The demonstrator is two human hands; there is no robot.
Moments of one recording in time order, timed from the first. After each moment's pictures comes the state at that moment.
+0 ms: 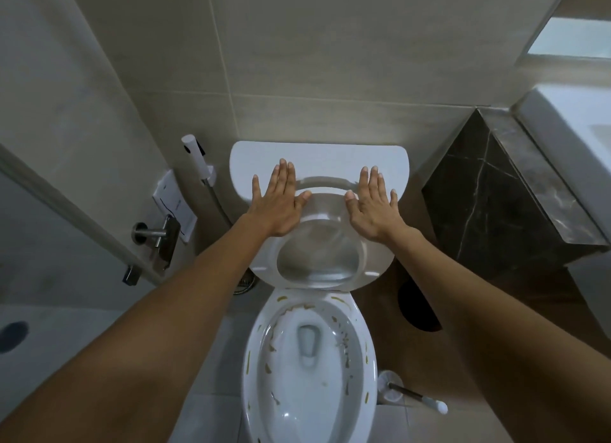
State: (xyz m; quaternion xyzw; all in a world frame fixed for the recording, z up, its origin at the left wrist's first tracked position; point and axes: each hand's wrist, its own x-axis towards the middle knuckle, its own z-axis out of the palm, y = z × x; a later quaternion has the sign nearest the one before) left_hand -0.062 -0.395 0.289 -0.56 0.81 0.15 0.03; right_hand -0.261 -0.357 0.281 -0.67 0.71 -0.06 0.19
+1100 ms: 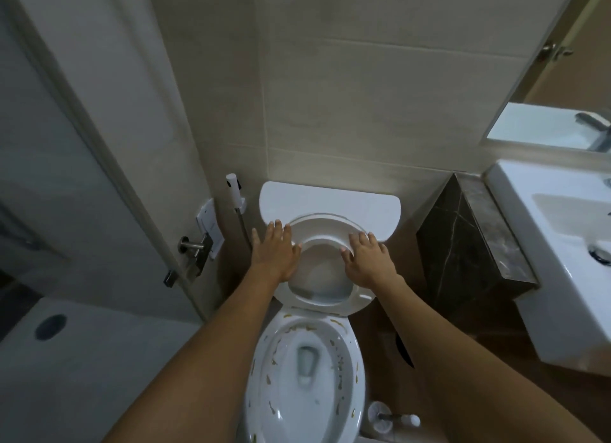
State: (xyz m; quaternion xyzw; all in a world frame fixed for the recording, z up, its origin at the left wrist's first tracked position) left_hand -0.045 -0.276 0.368 -0.65 0.75 0.12 0.03; right_hand -0.239 -0.263 0.360 -0.71 0.69 0.00 0.14
